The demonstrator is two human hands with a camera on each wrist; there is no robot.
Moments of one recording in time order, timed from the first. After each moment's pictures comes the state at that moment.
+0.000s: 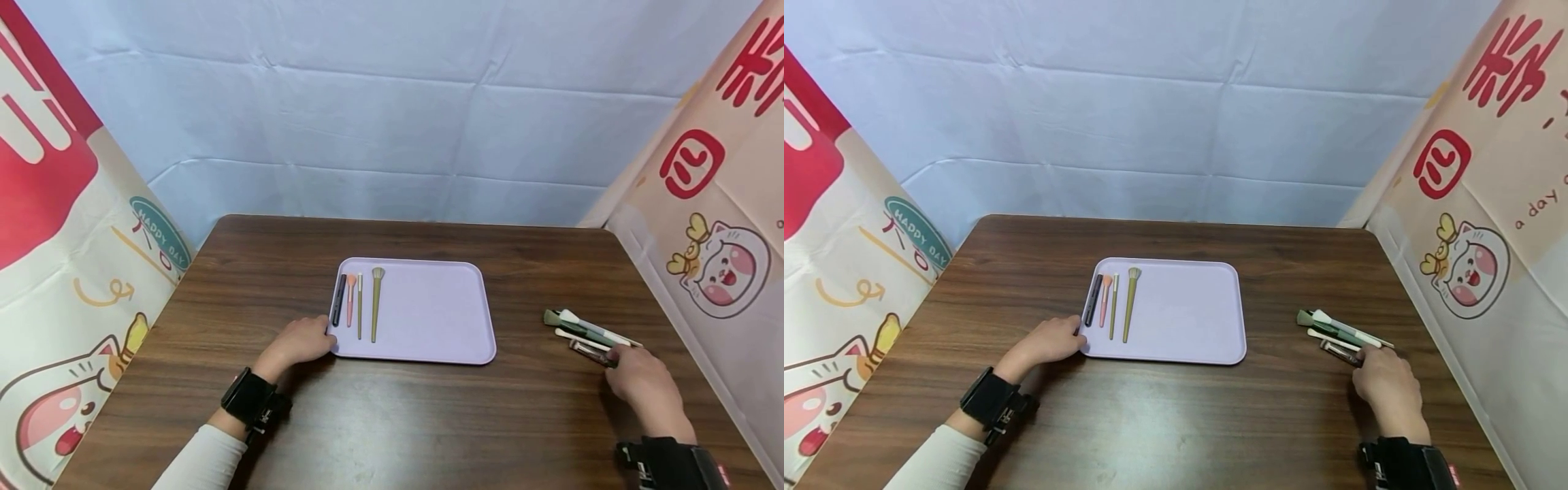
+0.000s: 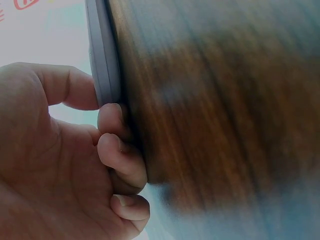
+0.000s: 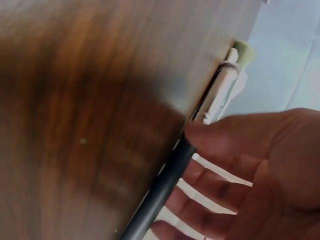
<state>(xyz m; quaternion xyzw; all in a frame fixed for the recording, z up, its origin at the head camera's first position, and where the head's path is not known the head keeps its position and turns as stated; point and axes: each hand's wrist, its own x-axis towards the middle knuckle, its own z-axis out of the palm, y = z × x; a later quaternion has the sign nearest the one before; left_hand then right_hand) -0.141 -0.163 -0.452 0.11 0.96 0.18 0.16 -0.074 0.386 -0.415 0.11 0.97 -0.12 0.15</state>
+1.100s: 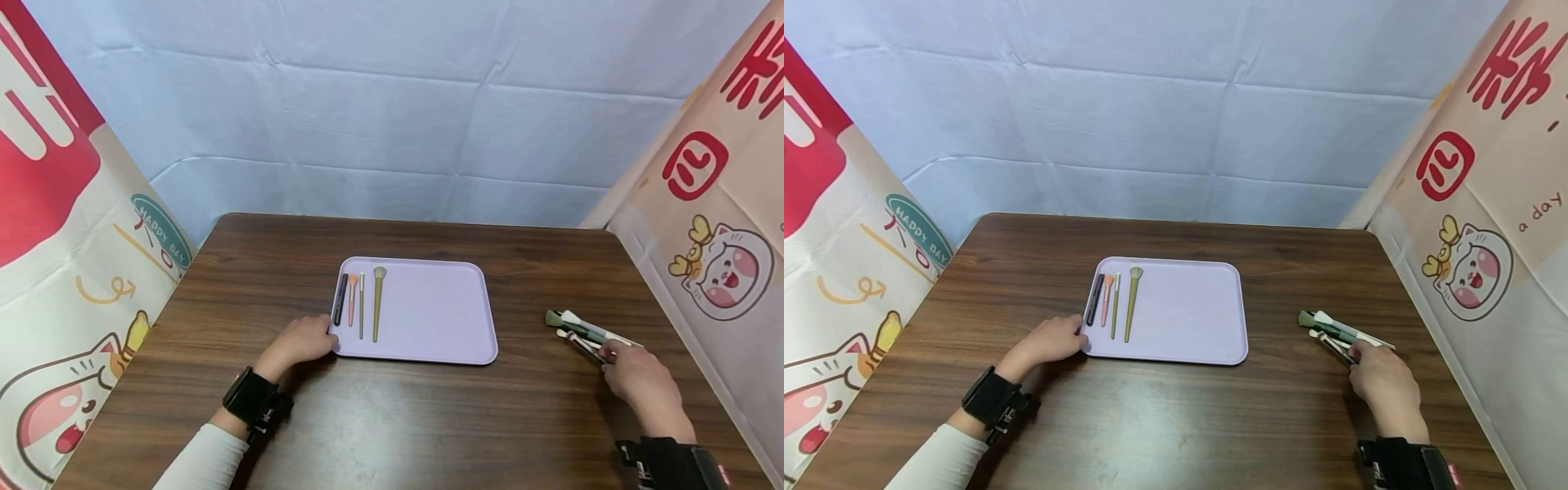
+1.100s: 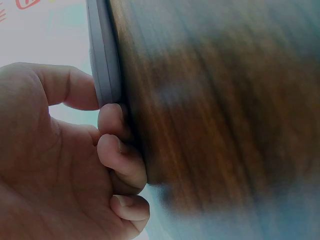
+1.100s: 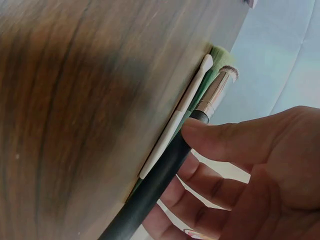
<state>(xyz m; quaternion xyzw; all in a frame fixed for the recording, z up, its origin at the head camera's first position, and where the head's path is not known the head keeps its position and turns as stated) -0.139 -0.164 -0.450 0.12 0.96 0.18 0.15 -0.075 0.373 -0.406 0.11 0.97 -0.11 0.16</state>
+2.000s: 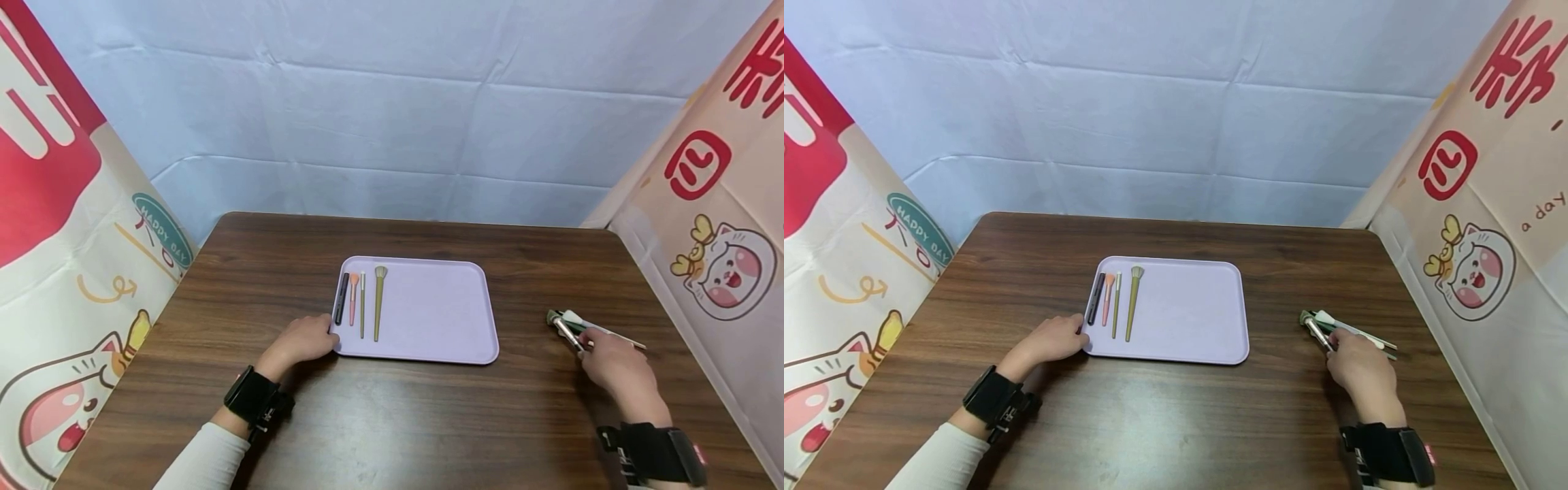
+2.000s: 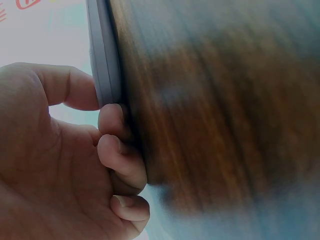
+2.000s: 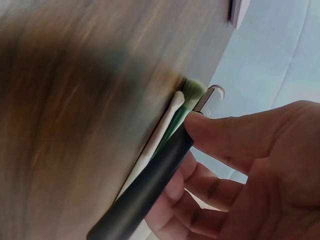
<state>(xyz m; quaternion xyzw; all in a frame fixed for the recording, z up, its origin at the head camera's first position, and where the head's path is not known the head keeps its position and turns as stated) -0.140 -0.164 -0.451 0.11 0.97 0.18 0.15 -0.089 0.342 -0.401 0.08 0.98 -0.12 0.14</state>
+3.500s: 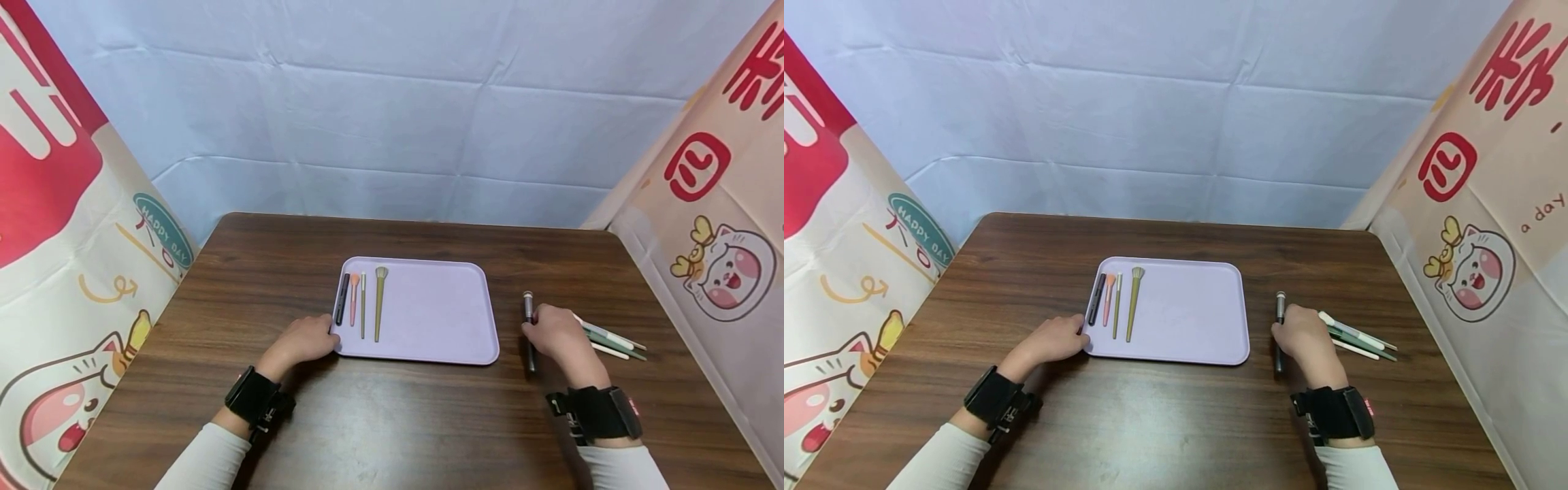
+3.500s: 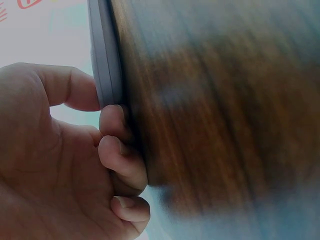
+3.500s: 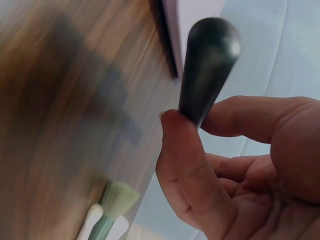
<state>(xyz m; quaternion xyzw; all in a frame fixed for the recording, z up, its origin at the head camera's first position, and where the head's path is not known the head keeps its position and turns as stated) -0.140 -0.164 -0.451 0.11 0.96 0.18 0.15 -0.127 0.267 -0.390 0.04 0.98 -0.15 0.14</state>
